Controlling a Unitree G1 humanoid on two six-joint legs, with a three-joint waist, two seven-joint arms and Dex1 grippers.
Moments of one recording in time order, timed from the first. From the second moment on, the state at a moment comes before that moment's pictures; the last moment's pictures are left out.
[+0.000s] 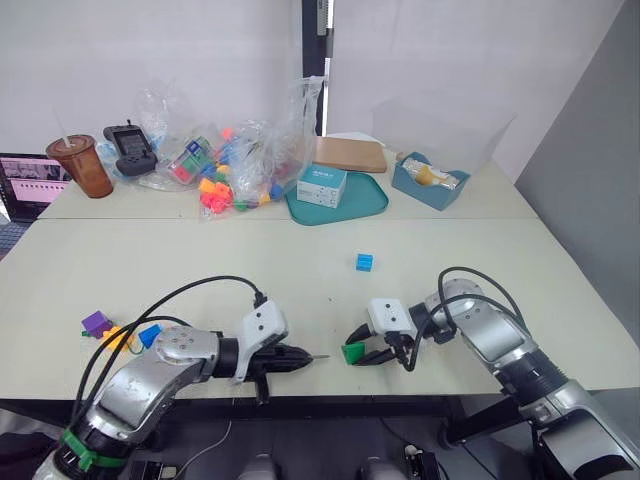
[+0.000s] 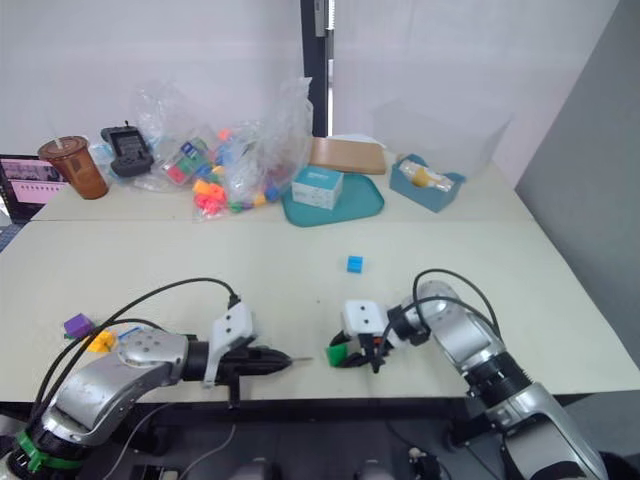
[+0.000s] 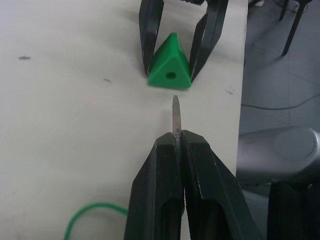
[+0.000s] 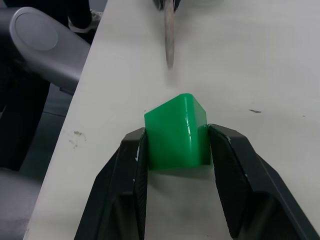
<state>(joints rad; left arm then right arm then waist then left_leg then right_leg) -0.28 0.69 -0.27 -0.43 -0.42 0.73 -0.89 -0.62 -0.61 0.45 0.12 0.06 0.17 1.35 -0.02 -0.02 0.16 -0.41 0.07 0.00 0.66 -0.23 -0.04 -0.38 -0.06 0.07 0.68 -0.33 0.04</state>
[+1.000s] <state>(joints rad) -0.34 0.62 -0.30 -0.38 -0.37 0.75 -0.87 -0.58 -0.62 0.44 0.00 0.02 0.27 1.28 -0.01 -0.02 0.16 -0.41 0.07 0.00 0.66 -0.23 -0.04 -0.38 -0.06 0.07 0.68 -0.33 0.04</state>
